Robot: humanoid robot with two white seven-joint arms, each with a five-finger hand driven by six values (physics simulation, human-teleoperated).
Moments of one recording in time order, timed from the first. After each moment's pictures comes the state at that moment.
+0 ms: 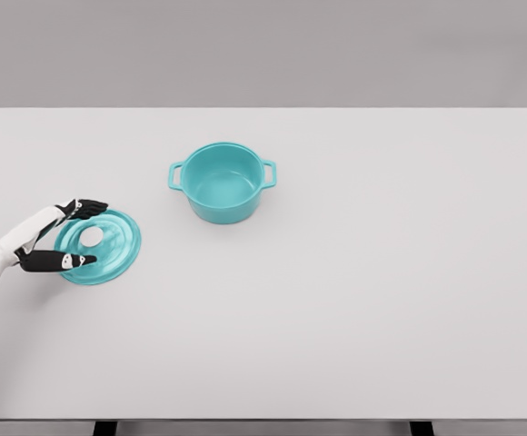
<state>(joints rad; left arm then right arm) -0.09 0.84 -0.36 -1.42 0.23 -0.34 -0.28 -0.01 0.00 0.10 0.13 0.07 -0.28 0.38</state>
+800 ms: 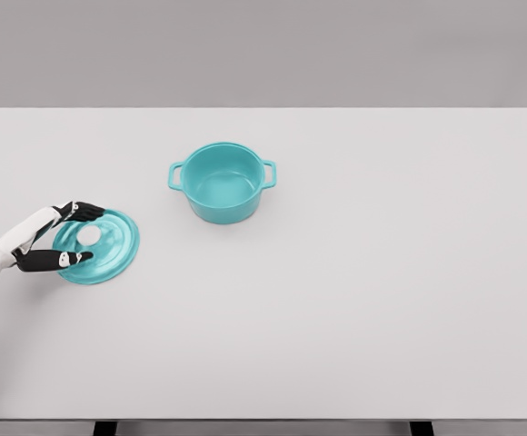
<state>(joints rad) -0.09 0.83 -0.36 -1.40 0.24 -0.34 -0.28 -0.01 0.00 0.10 0.13 0.07 -0.28 0.38</state>
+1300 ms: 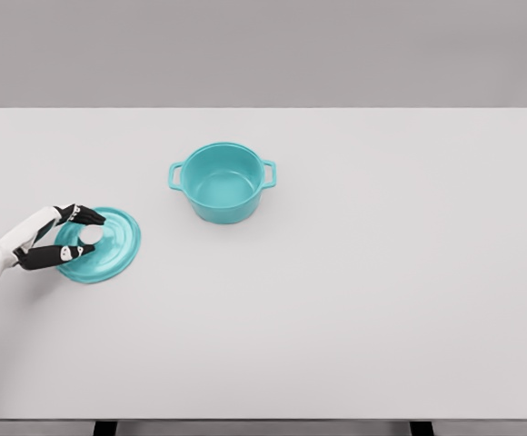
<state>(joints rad) -0.11 0.83 -0.38 -1.38 0.26 -0.35 -0.27 -0.01 0.00 0.10 0.13 0.07 -0.28 0.38</state>
